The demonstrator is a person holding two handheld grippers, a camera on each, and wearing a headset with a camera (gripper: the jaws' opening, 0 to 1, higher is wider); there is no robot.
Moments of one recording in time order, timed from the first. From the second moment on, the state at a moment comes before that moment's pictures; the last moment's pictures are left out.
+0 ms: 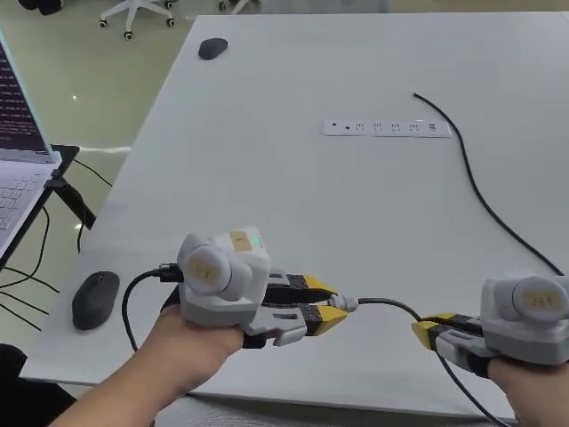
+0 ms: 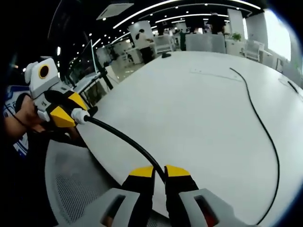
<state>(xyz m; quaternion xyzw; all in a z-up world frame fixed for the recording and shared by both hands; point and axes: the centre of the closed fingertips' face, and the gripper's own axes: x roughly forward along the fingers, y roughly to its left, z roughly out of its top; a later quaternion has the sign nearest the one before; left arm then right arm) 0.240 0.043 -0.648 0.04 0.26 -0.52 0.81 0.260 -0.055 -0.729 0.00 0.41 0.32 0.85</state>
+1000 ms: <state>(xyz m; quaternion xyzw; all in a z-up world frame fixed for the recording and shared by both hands) 0.240 0.038 -0.653 0.05 0.27 -0.53 0.80 0.247 0.023 -0.668 -0.27 0.24 0.50 0.79</state>
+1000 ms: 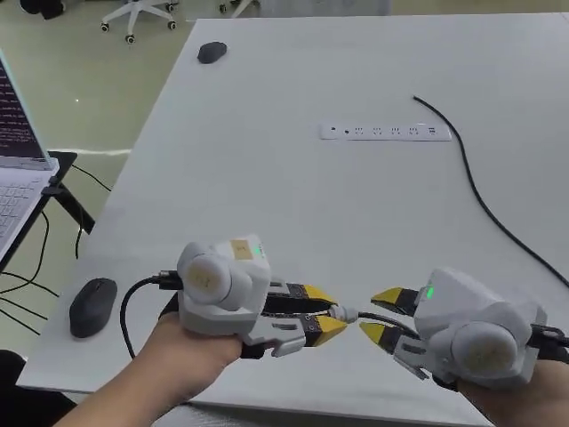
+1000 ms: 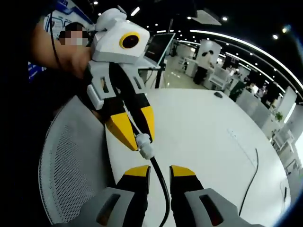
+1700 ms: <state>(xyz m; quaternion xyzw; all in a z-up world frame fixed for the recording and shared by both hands) 0.241 0.036 -0.648 0.05 0.27 -0.52 0.81 0.254 0.003 -0.674 -0.22 0.27 0.46 0.81</state>
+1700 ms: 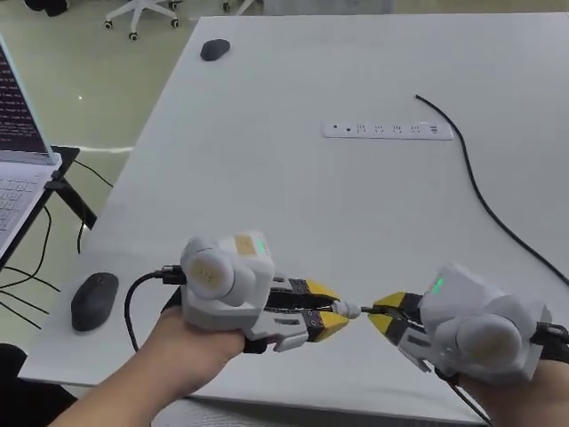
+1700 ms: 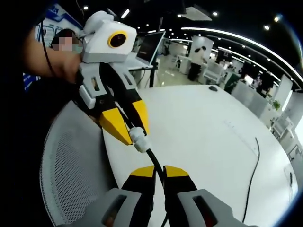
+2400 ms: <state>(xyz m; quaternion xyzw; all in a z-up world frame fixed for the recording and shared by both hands) 0.245 0.036 -0.646 0.06 0.26 -0.52 0.81 0.268 -0.061 -0.721 -0.02 0.40 0.34 0.85</state>
